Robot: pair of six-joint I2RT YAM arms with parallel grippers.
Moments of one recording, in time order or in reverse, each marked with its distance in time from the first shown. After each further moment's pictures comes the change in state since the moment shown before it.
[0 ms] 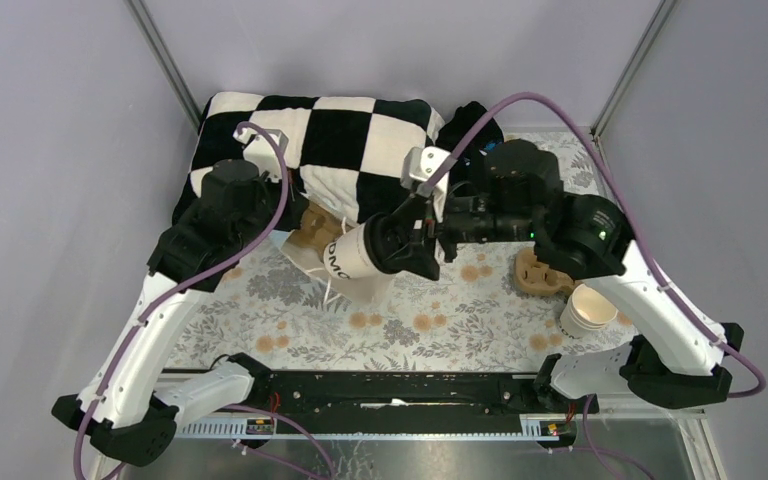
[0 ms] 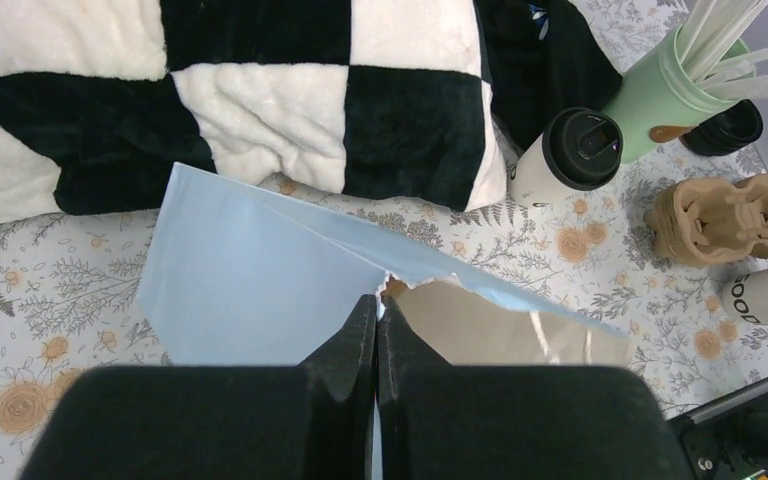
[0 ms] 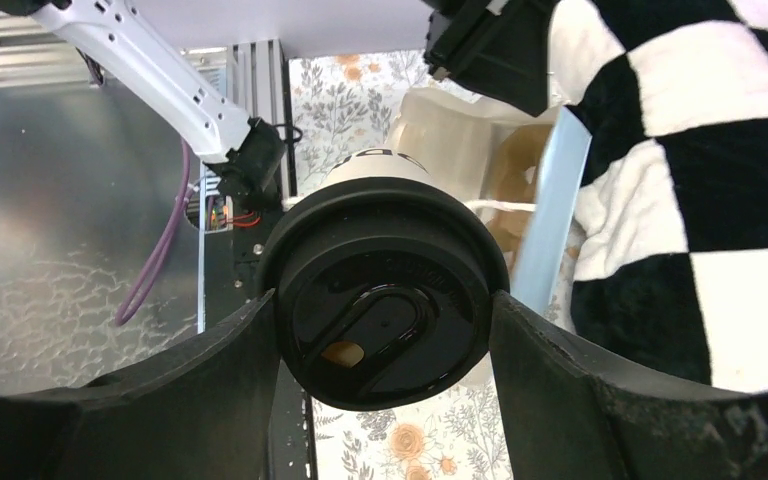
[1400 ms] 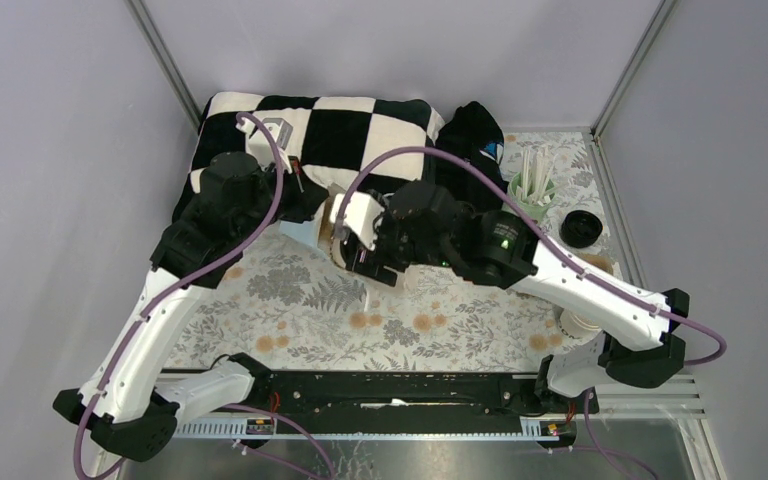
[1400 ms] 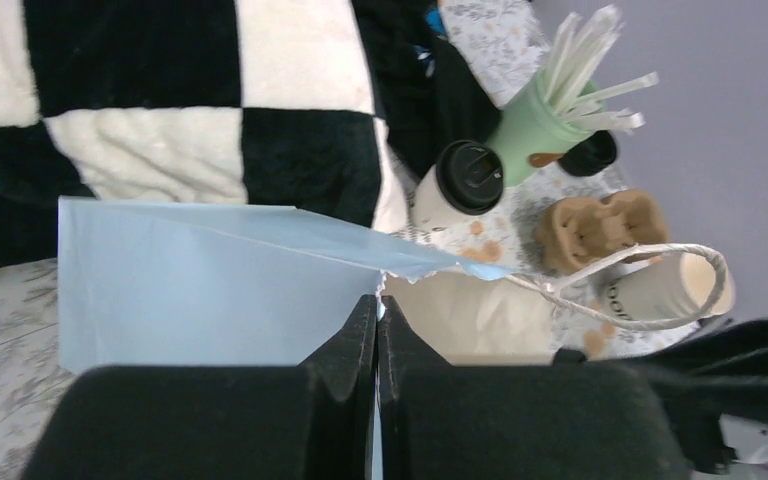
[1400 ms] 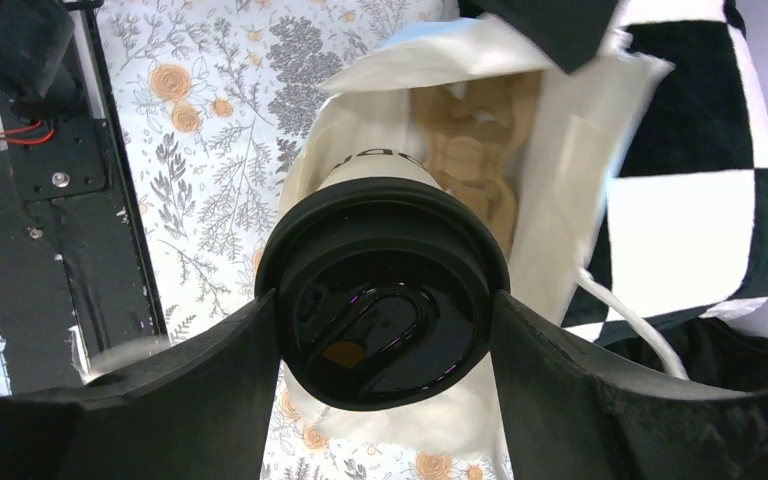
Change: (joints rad) left arm -0.015 0.026 0.010 0.109 0.127 -0.079; right arm 0.197 0.172 -0.087 0.039 0.459 -0.158
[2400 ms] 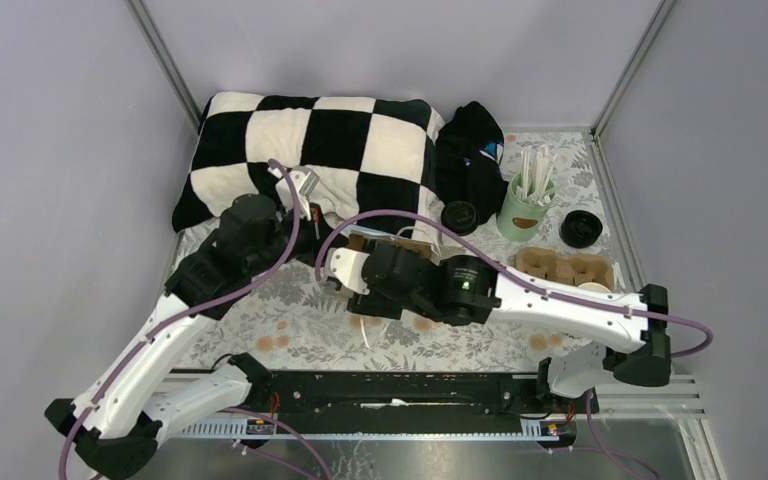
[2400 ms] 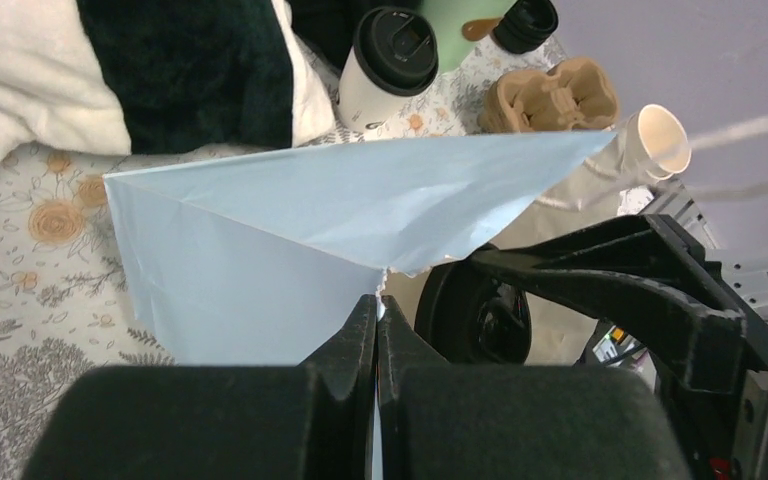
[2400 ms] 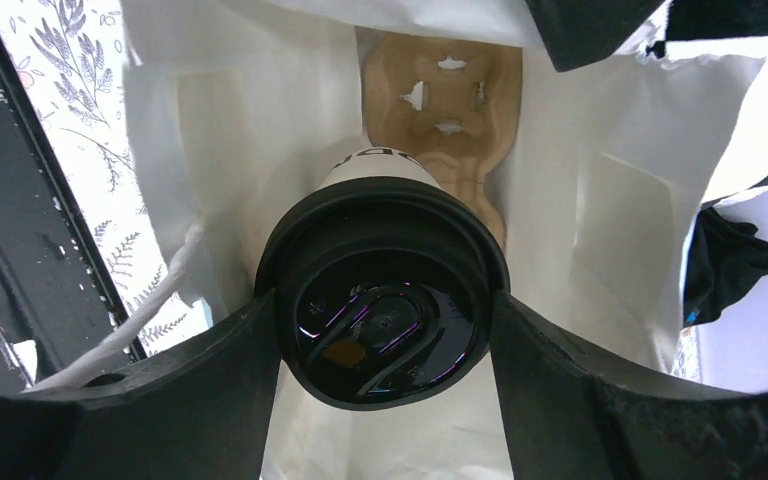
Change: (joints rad) left arm -0.121 -0.132 -0.265 0.089 0.130 -0.023; right arm 0.166 -0.030 -0.307 0.047 0.317 0.048
